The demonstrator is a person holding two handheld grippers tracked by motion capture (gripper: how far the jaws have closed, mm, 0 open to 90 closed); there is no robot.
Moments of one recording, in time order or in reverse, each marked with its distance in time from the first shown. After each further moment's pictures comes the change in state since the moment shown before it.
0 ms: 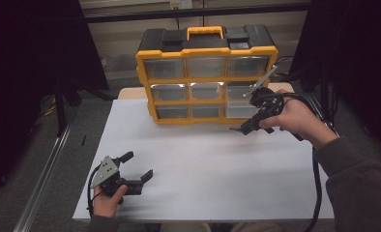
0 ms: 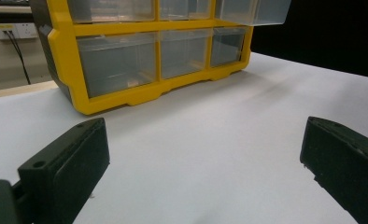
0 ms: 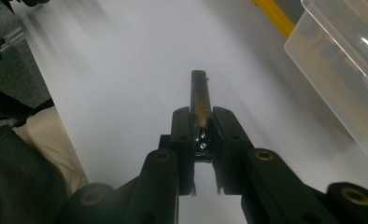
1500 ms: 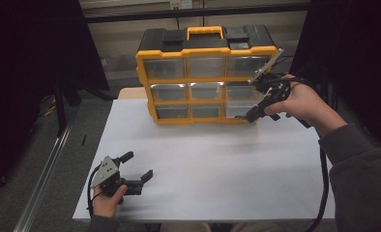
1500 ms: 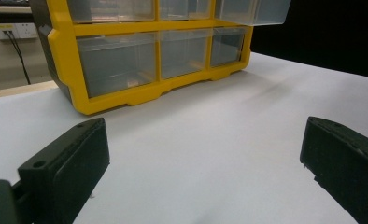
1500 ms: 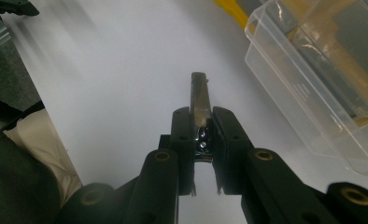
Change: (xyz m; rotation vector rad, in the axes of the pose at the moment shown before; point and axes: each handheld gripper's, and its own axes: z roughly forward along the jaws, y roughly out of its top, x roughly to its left) left arm -0.002 0.000 0.001 -0.015 -0.008 -0.033; right arm -0.010 0.015 -0.029 0.004 -0.048 0.006
